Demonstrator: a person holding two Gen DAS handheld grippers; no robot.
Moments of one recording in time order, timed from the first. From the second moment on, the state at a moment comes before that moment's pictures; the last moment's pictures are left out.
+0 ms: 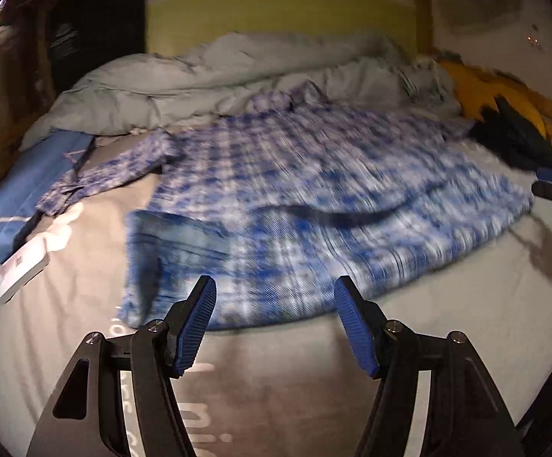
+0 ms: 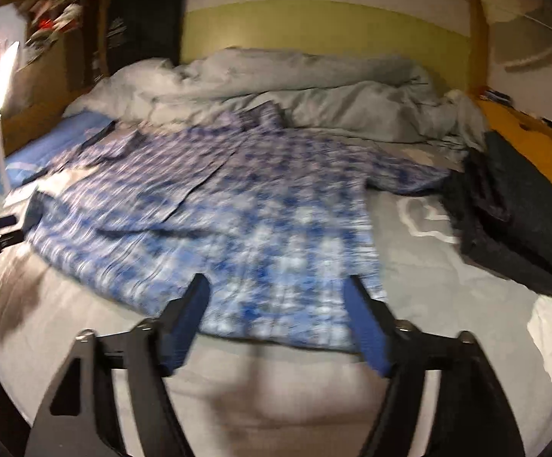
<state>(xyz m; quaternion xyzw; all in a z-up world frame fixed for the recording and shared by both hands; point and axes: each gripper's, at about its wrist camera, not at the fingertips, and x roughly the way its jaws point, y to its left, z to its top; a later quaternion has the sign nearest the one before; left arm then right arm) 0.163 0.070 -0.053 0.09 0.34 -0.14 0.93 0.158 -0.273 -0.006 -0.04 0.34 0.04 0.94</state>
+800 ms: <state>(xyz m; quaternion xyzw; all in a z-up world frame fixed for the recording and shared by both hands) 0.221 0.069 -0.111 0.21 0.37 -0.08 0.90 0.198 -0.256 -0.079 -0.19 0.42 -0.02 0.89</state>
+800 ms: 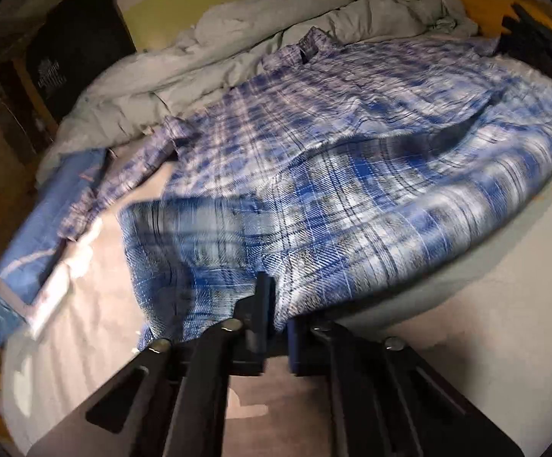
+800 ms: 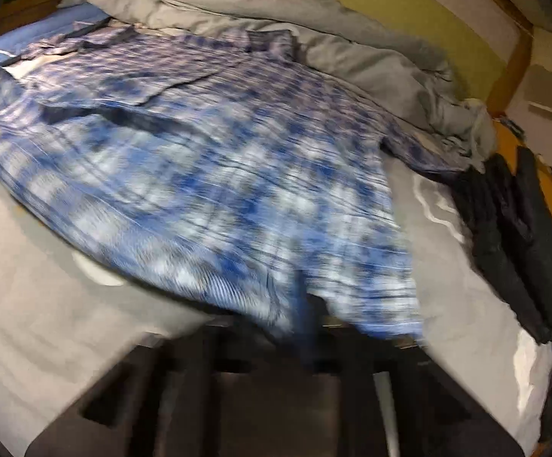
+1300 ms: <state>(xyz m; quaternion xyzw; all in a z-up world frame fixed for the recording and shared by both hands) 0.111 0.086 -0.059 0.16 0.35 -0.13 0.91 0.100 -0.272 -0.031 -0.16 0.40 -0.01 0.90</state>
